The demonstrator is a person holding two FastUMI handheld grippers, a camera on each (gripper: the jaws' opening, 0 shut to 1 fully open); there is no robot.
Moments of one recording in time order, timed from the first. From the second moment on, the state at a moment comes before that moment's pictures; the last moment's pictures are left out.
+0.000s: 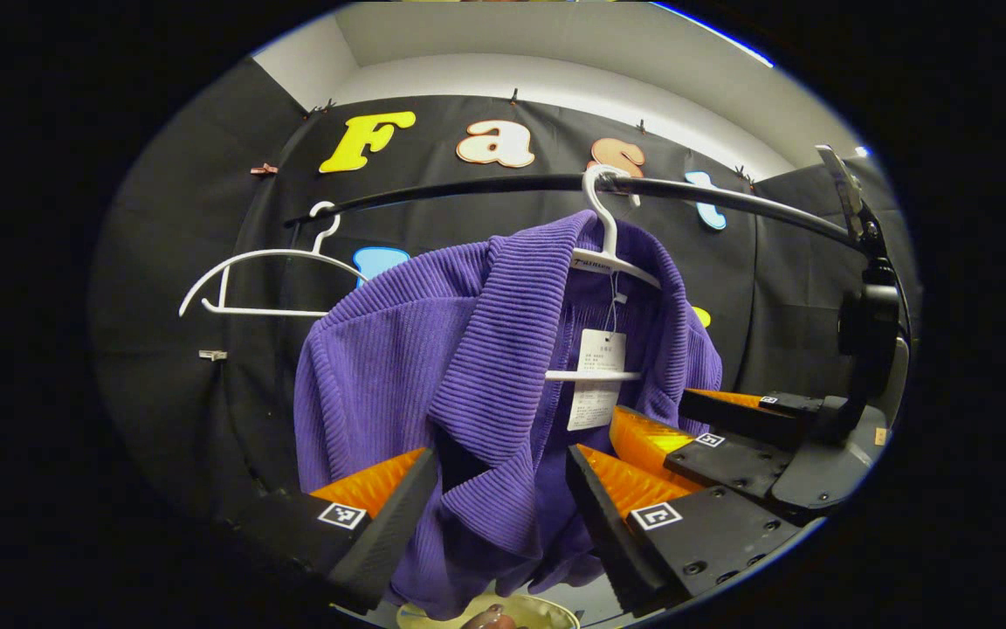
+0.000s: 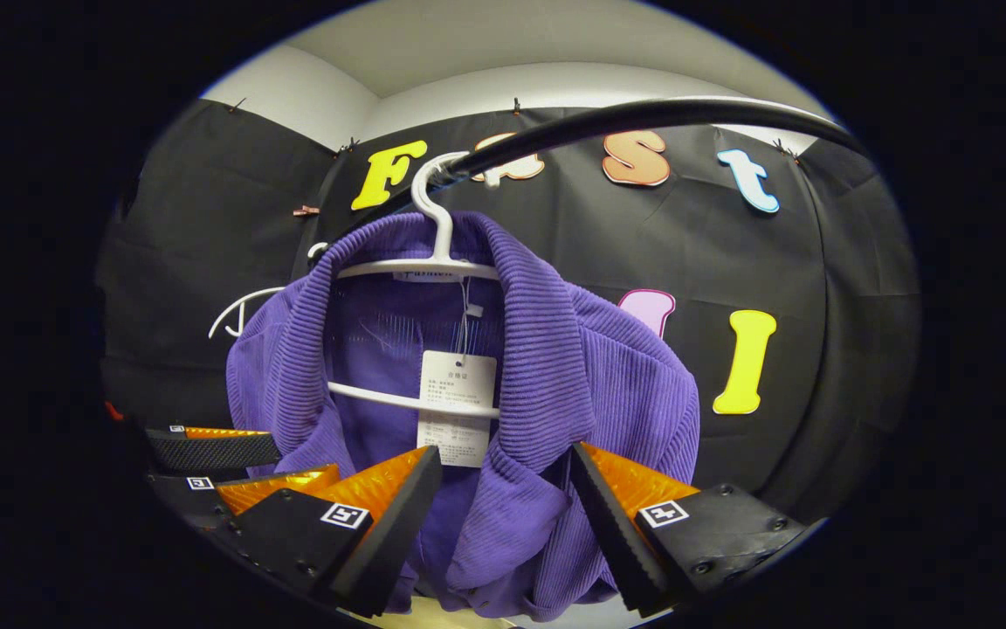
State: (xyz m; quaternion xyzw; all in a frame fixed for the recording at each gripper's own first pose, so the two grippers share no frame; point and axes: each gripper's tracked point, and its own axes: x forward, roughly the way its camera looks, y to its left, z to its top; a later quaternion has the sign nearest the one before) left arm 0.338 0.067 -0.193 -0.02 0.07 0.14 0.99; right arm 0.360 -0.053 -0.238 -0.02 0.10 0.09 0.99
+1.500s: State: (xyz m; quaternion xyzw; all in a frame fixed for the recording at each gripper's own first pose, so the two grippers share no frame) left arm 0.319 0.145 -0.105 0.15 0.01 0.28 0.95; right arm 0.373 -0.138 -0.159 -0.07 0.00 -0.04 1.00
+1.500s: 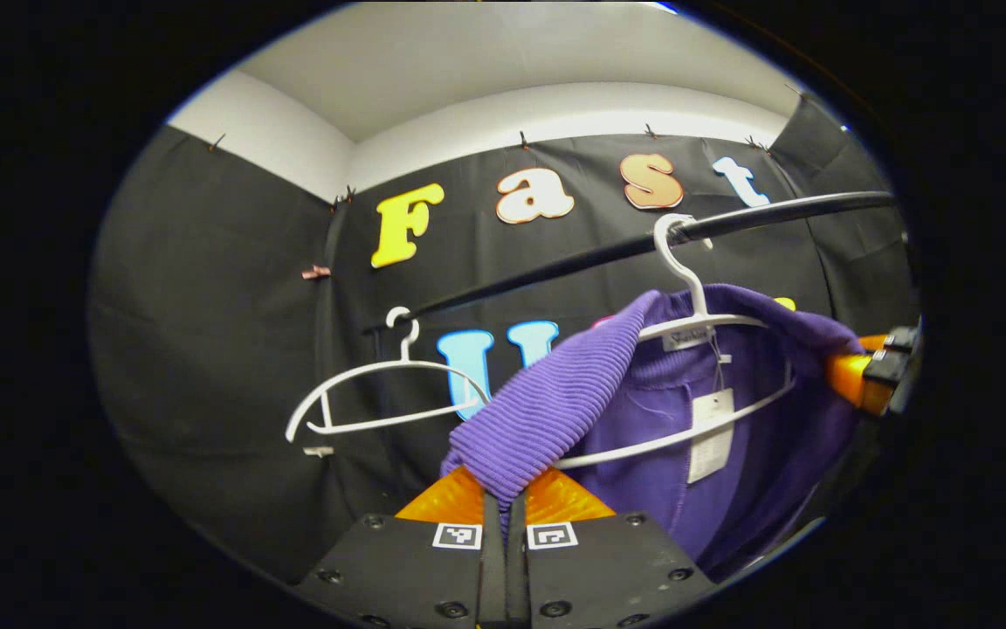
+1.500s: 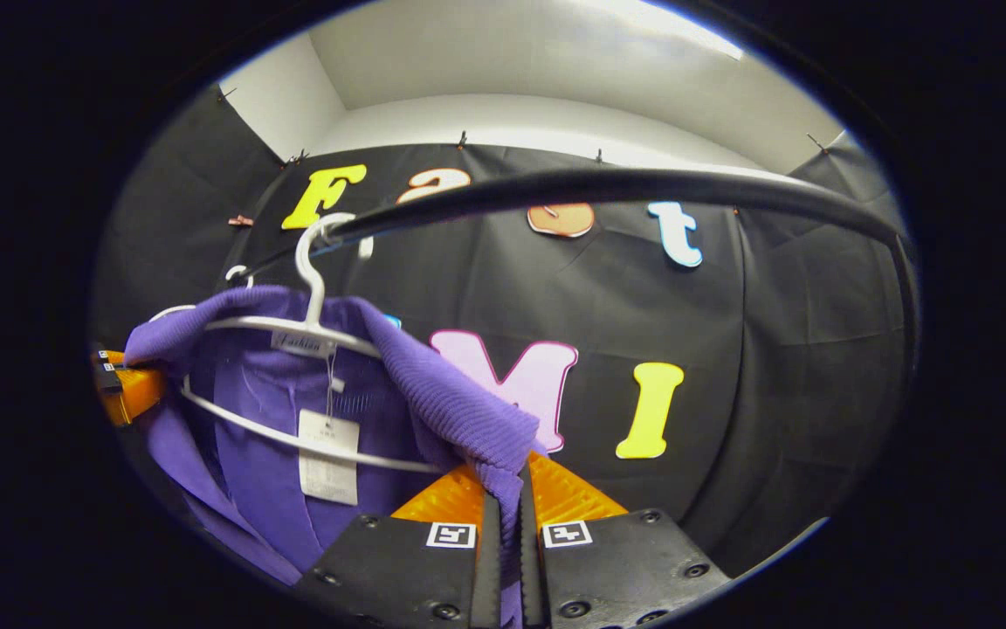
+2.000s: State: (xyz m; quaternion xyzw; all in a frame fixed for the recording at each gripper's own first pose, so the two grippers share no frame) left arm 0.326 0.205 -0.072 0.21 -0.01 0.33 0.92; right arm 0.402 -0.126 -0.118 -0.05 -0.07 -0.03 1.00
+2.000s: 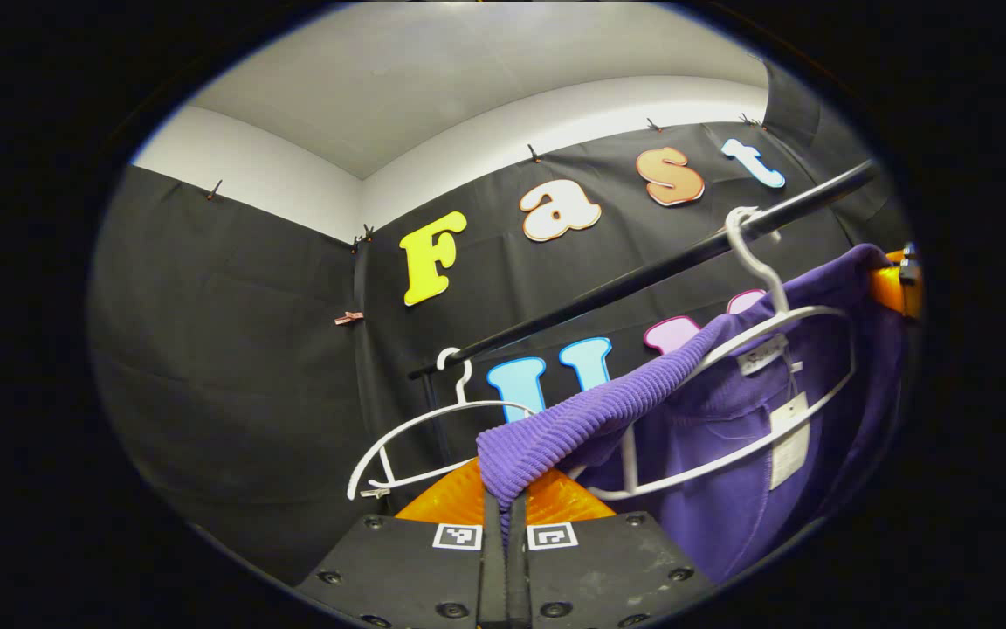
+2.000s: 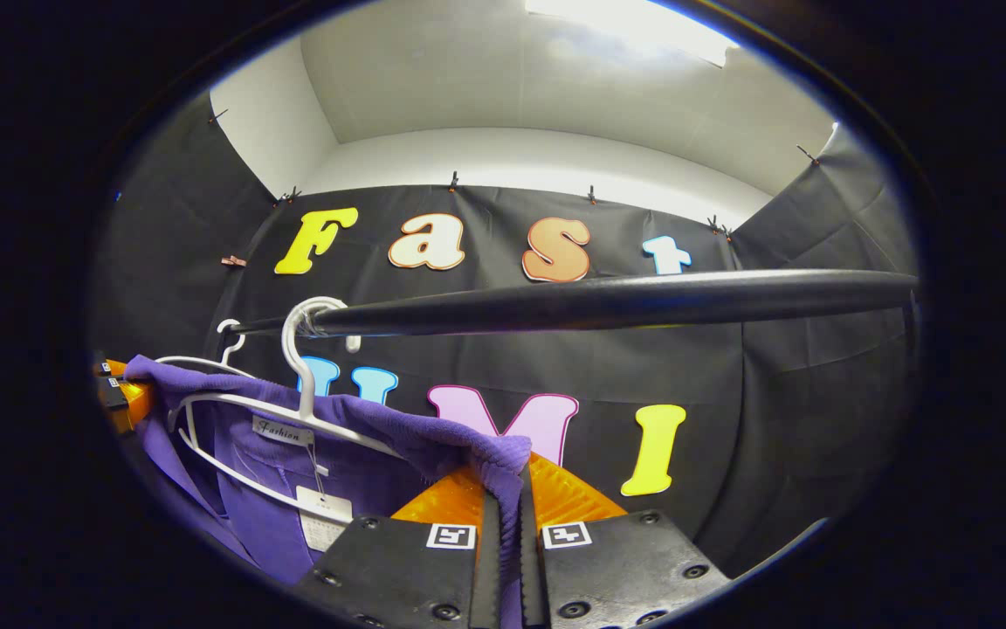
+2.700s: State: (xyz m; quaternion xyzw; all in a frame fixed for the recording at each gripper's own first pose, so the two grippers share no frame) left arm 0.371 0.203 -0.185 0.09 0.10 0.27 0.95; right arm 0.438 -0.145 -0.115 -0.09 -0.11 -0.06 0.99
